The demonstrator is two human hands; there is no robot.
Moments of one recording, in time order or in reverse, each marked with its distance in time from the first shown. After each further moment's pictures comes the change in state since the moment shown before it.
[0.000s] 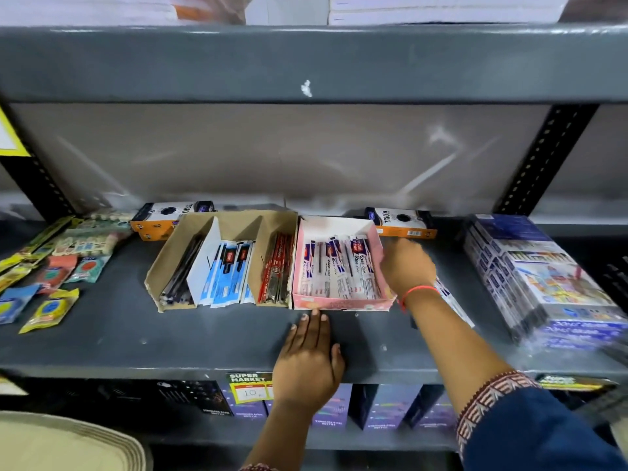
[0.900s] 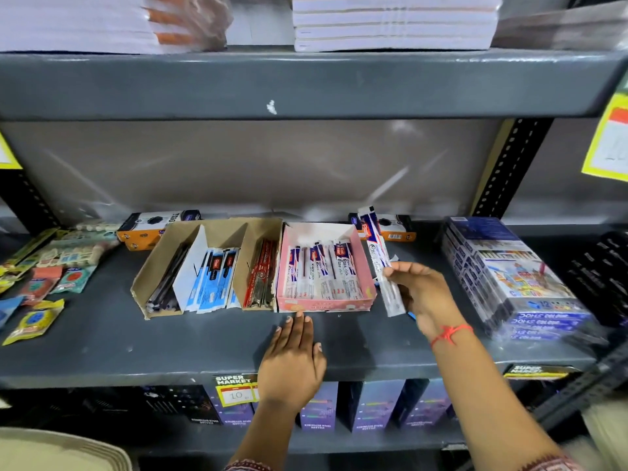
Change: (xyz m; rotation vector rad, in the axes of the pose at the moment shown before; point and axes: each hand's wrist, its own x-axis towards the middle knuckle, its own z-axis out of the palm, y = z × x) left_hand 0.000 0.004 0.001 0.111 -0.047 0.018; right_hand -0.052 0.042 -0.037 1.350 -0.207 0.291
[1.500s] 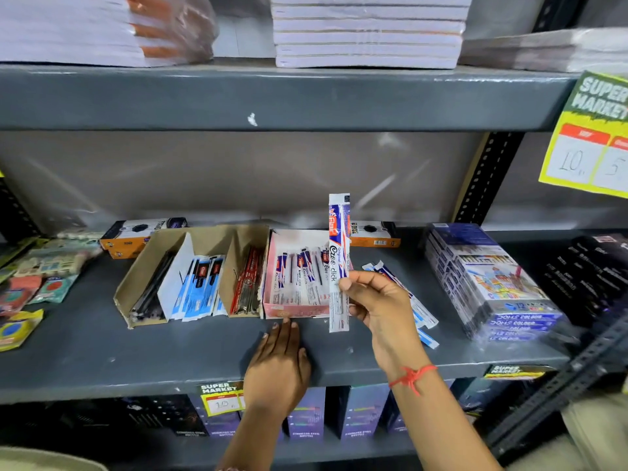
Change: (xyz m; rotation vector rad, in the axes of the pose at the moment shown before) left_hand -0.003 -0.001 -0.007 -0.075 0.064 -0.034; right_hand -0.056 0.003 0.037 0.107 -0.088 -0.115
